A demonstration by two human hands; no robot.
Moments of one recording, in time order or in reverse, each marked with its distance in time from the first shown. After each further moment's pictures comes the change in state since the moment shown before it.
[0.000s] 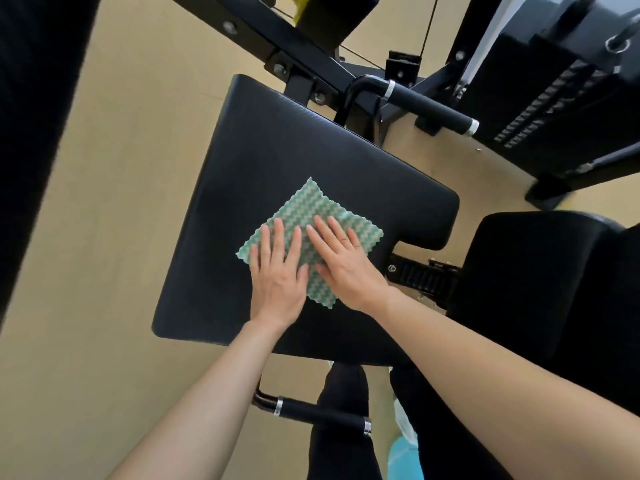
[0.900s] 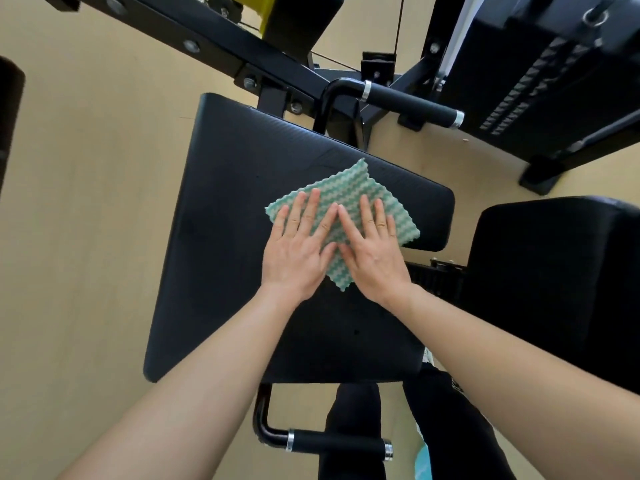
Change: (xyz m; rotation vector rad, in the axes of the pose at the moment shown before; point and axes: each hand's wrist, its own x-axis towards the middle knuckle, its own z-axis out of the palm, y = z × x) left_hand 0.087 0.030 -0.010 0.392 -0.114 0.309; right_hand 0.008 0.036 -0.018 -0.086 0.124 0.355
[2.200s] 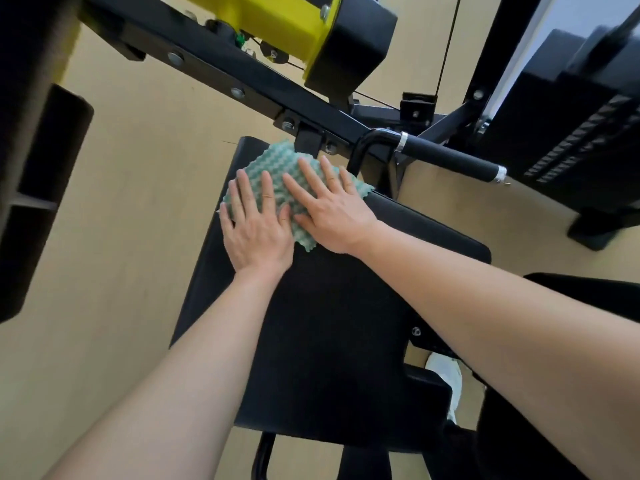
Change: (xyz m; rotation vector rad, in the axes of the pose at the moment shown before) left_hand 0.060 -0.080 -0.040 -0.078 0.121 -0.614; right_hand 0.157 -0.071 -0.066 -0.207 -0.072 -0.402
